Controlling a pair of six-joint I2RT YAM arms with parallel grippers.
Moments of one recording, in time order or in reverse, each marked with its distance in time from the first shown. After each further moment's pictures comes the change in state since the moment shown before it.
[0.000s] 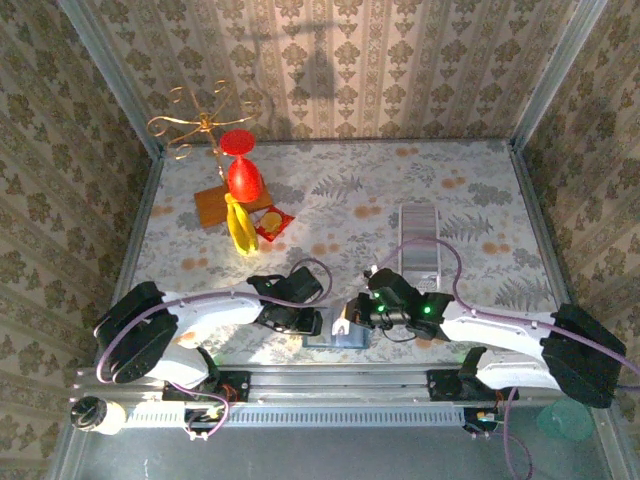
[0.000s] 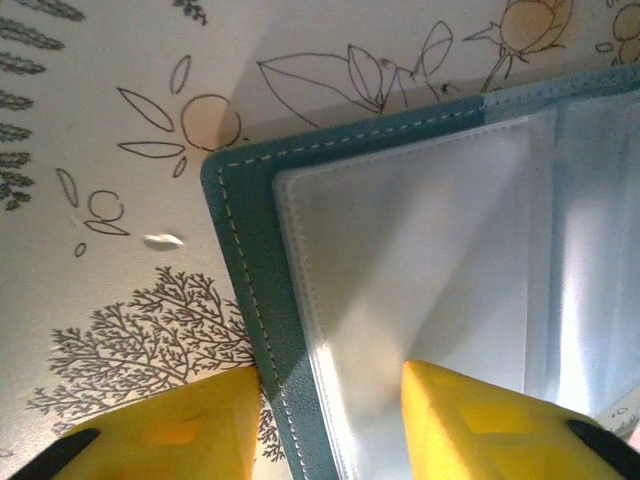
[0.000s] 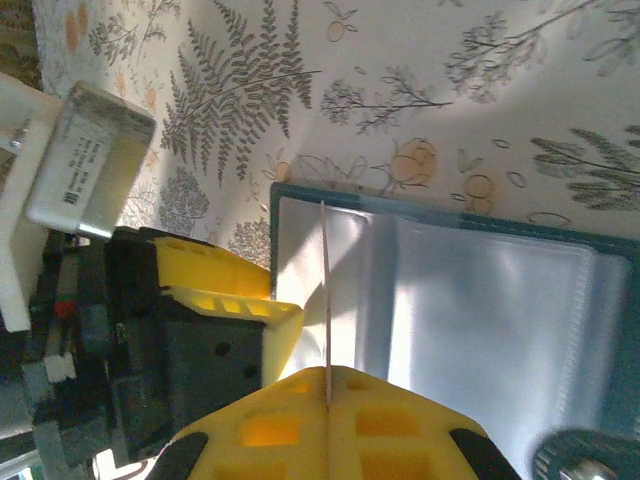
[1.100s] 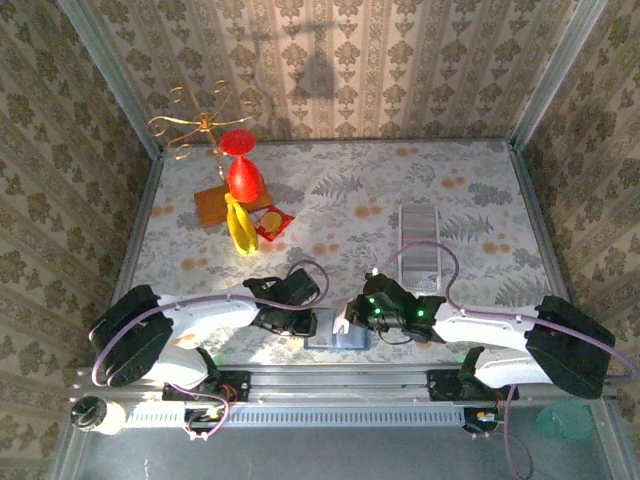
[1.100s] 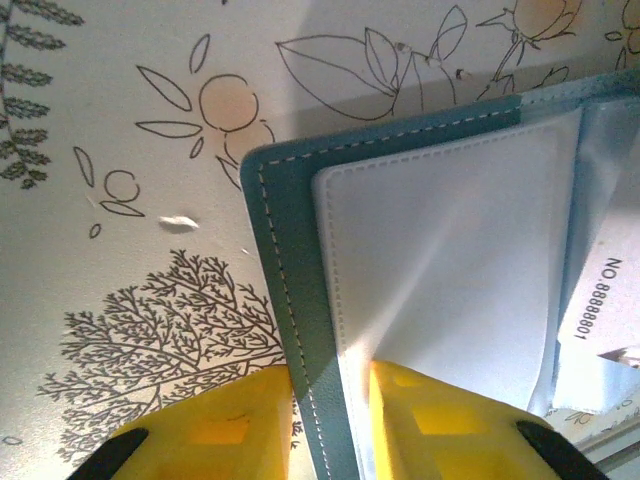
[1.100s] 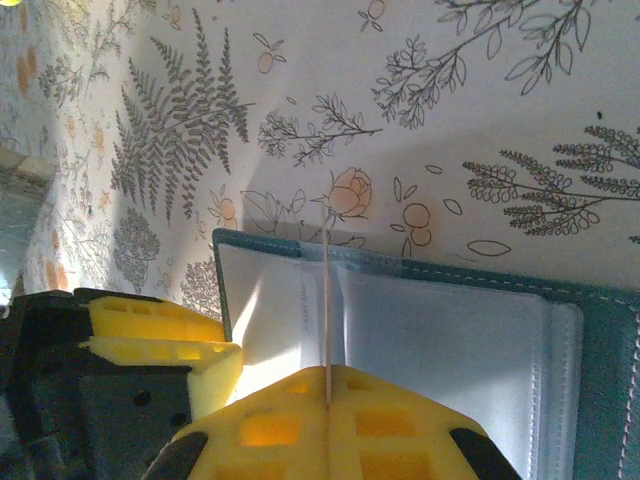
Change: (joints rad) left arm 0.000 -0.034 -0.034 0.018 0.000 -0.008; right arm 0.023 0.061 -0.040 0.068 0.101 0.061
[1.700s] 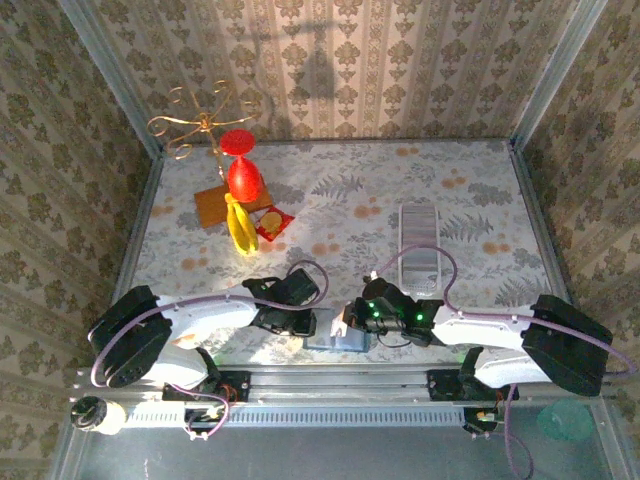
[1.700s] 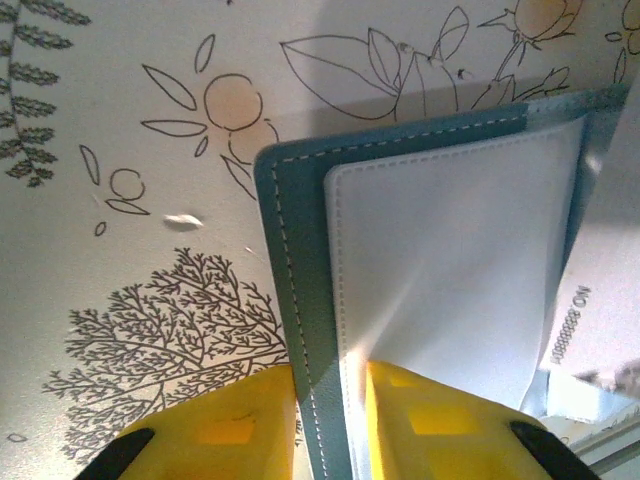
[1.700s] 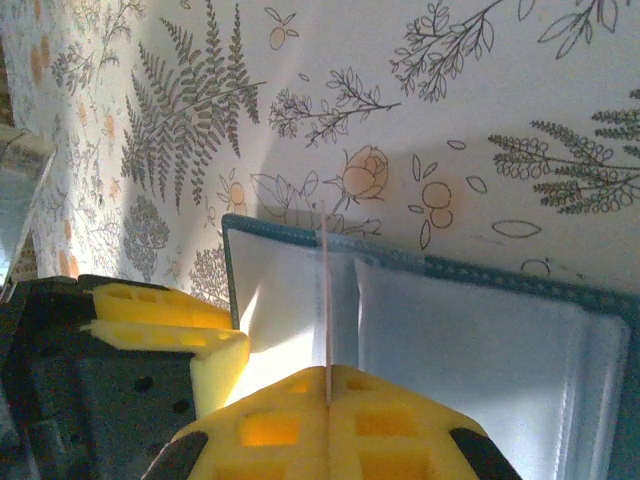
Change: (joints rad) left arm 0.002 -0.006 -0.004 0.000 0.000 0.000; right arm 0.029 0.001 -0.030 0.065 0.000 0.029
